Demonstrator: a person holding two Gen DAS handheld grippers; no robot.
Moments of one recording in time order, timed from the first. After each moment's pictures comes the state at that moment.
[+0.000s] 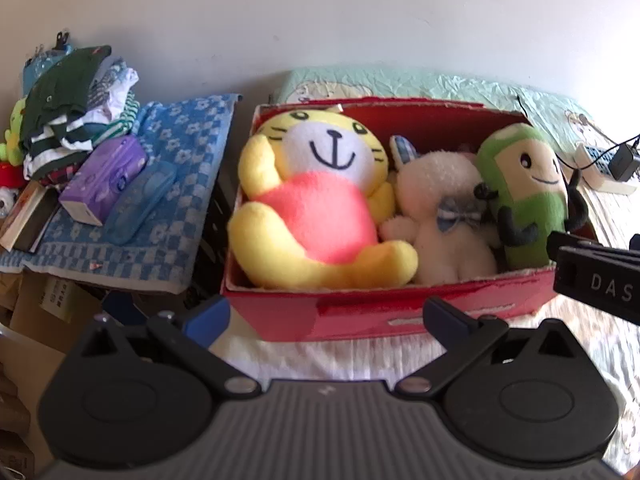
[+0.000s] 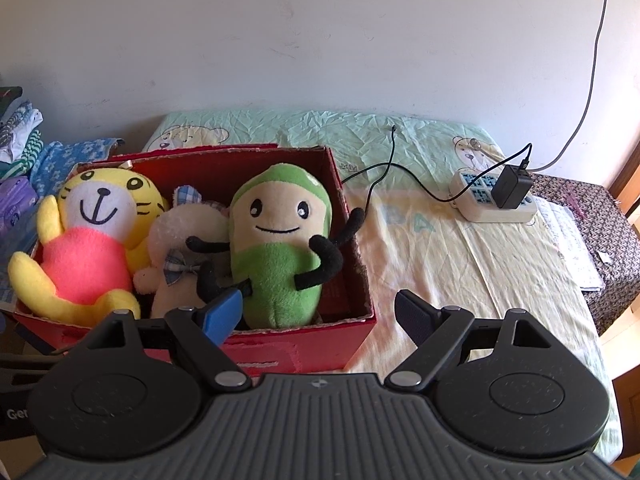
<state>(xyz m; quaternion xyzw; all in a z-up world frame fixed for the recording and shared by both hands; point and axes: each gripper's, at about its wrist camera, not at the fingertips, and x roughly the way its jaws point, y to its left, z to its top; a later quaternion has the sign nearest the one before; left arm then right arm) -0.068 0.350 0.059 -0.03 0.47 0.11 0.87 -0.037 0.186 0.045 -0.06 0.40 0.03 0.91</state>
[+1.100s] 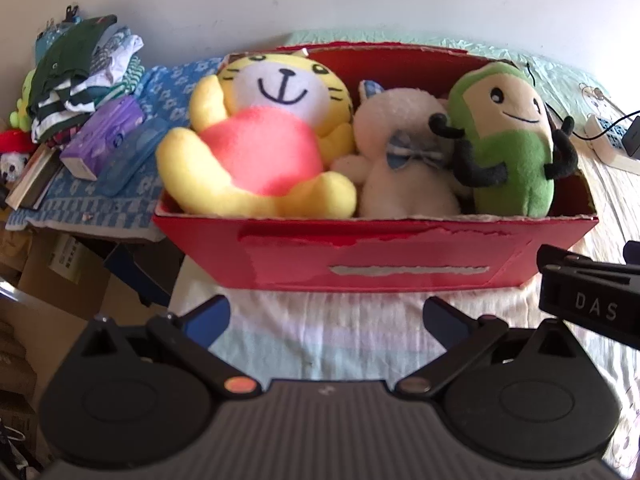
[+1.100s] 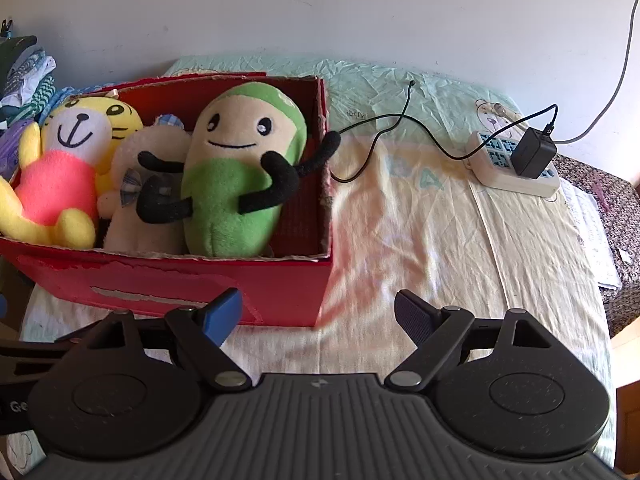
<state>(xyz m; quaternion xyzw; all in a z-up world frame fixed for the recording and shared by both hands) -0.067 0.292 0.030 -0.04 0.51 0.15 0.85 -0.025 0.141 0.009 -0.09 0.45 0.08 0.88</state>
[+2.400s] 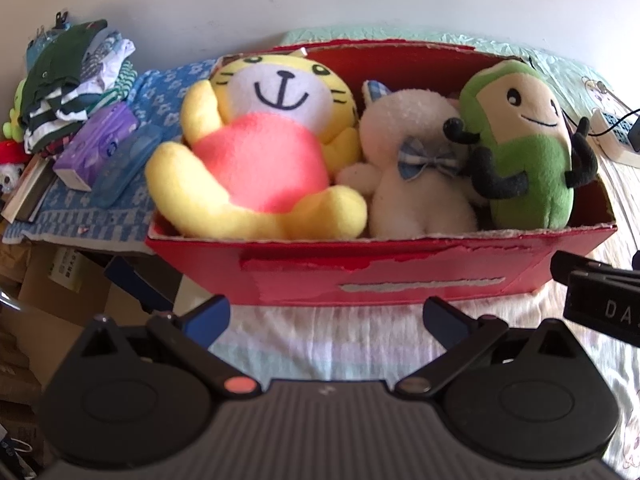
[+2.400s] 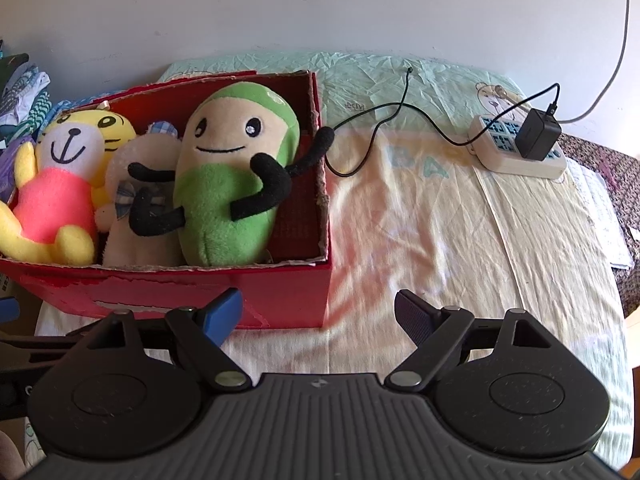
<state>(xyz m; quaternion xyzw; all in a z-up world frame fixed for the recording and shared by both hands) -0.051 0.300 0.023 -0.03 0.51 0.14 0.85 -0.019 0.138 0.006 -0.05 0.47 0.08 0.88</state>
